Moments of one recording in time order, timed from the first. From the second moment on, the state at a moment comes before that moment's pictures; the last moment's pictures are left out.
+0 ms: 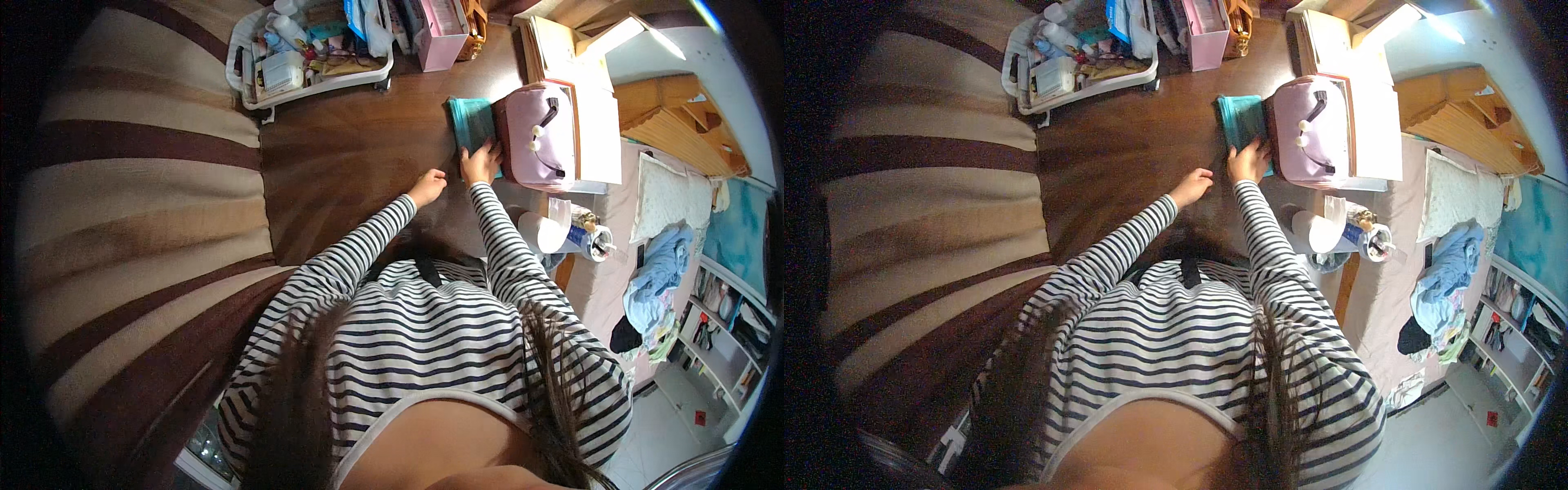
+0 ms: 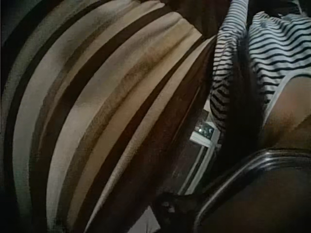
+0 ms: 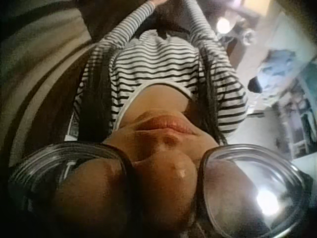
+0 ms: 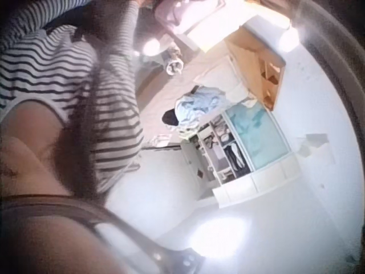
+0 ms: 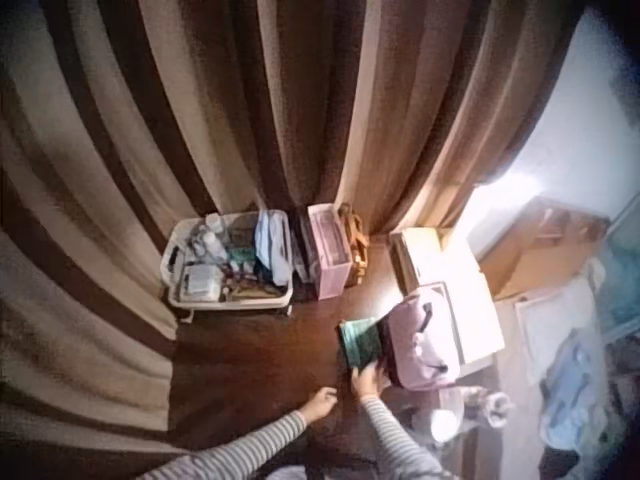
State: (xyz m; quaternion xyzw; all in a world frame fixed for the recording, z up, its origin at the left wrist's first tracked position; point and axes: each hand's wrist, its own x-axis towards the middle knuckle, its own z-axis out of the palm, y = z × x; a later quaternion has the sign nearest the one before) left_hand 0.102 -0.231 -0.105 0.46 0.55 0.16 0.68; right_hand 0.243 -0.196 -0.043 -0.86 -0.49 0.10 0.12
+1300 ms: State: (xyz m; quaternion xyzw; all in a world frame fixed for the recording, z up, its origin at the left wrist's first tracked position) left_hand 0.106 0.069 -0.020 0.41 0.55 0.48 0.56; right_hand 0.157 0.014 -0.004 -0.78 -0.31 0.21 0.50
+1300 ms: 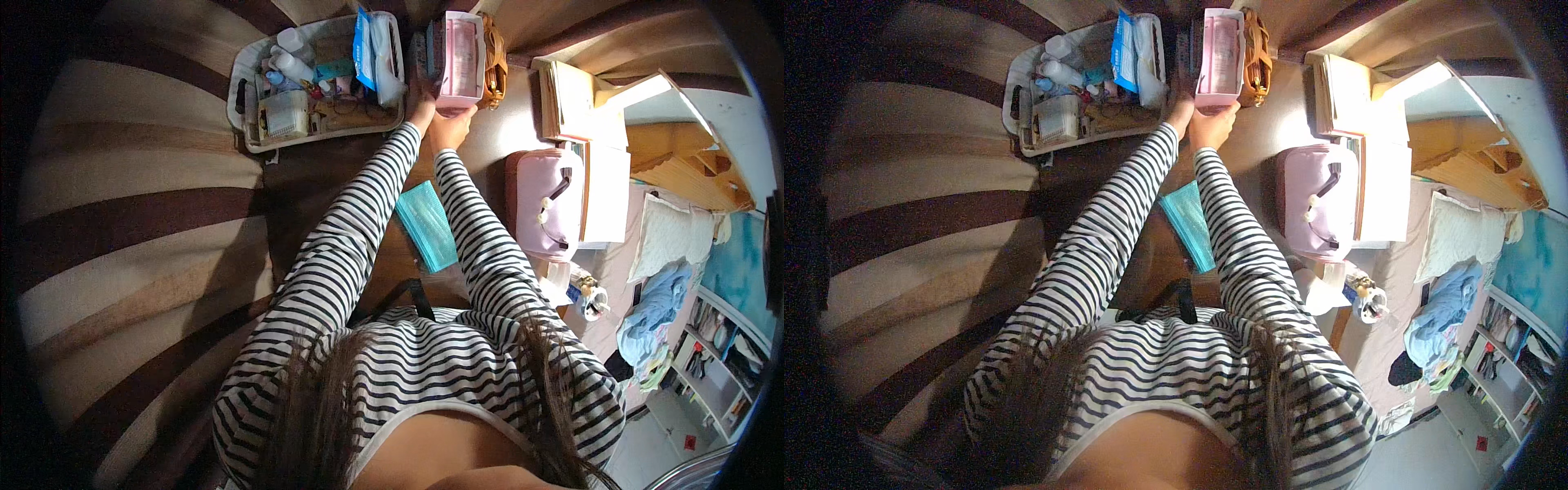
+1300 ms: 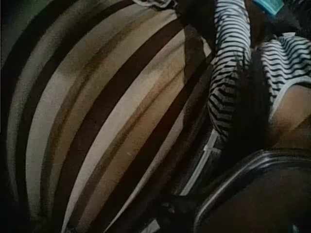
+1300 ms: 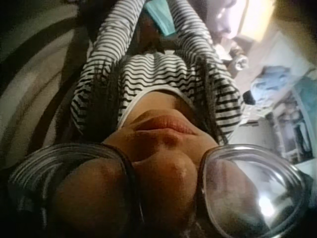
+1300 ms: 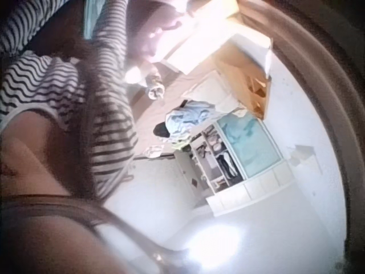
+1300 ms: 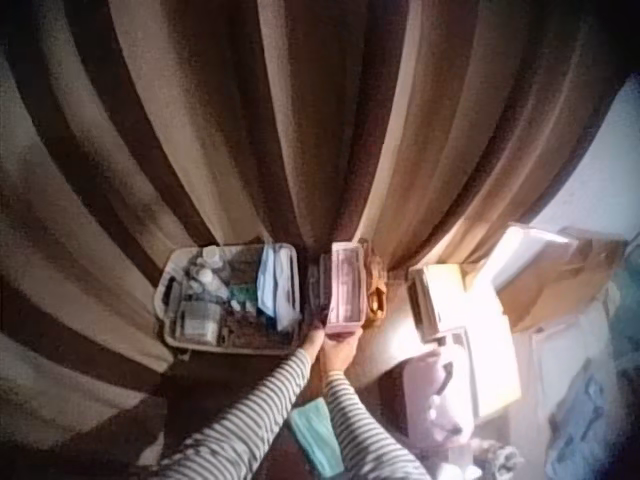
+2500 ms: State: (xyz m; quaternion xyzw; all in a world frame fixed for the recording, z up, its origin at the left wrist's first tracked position) left_hand 0.137 -0.206 -0.020 0.36 0.52 0.15 0.76; right_hand 0.210 -0.278 -0.048 -0.80 -0.28 0.26 0.47
